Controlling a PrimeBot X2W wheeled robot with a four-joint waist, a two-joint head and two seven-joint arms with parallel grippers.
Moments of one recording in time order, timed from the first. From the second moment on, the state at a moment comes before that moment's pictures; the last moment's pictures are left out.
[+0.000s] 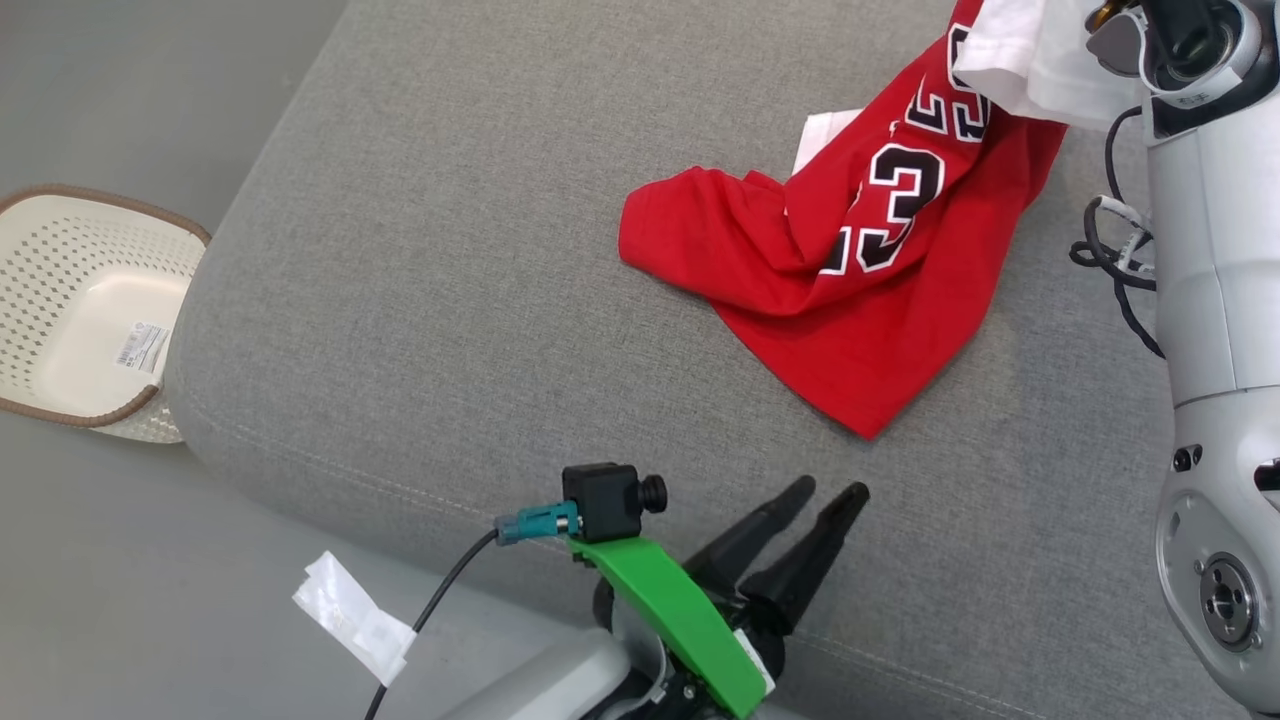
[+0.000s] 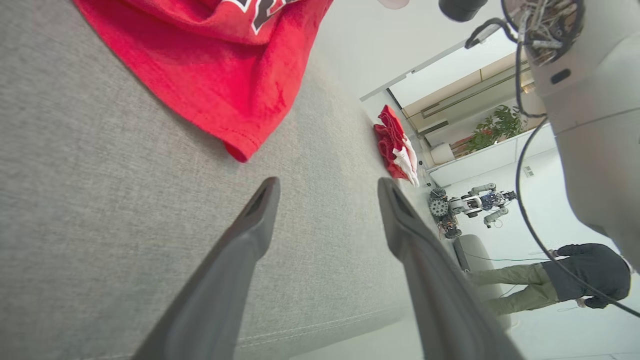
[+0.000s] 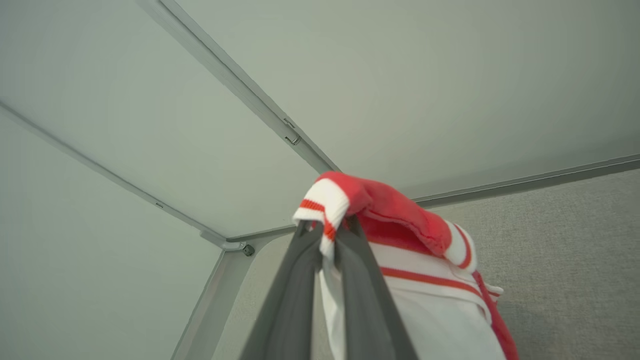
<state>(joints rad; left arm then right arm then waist) -0.45 0.05 -1.10 0.20 -1.37 -0.12 -0.25 -1.07 -0.07 -0.06 0.70 0.49 -0.13 0.26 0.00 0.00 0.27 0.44</state>
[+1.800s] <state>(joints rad) -0.60 0.04 -1.06 0.37 -1.84 -0.12 -0.25 -1.06 -0.07 0.16 0.37 0.82 -0.13 0.23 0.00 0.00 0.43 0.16</state>
